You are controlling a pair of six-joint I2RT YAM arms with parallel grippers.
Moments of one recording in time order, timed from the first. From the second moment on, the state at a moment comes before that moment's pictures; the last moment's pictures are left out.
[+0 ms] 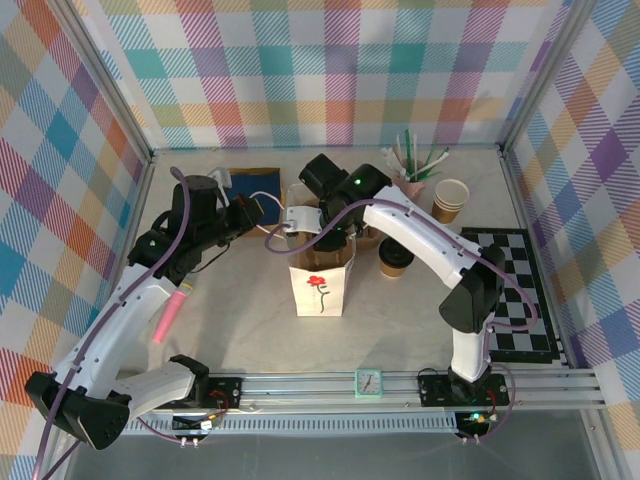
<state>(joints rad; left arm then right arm) -0.41 1.08 1.20 -0.65 0.11 -0.78 0.84 1.89 1.98 -1.28 -0.07 -0.80</state>
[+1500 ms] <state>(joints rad) -0.40 1.07 1.23 -0.61 0.18 -0.79 0.86 1.96 1.90 -1.20 -0.02 -0.78</state>
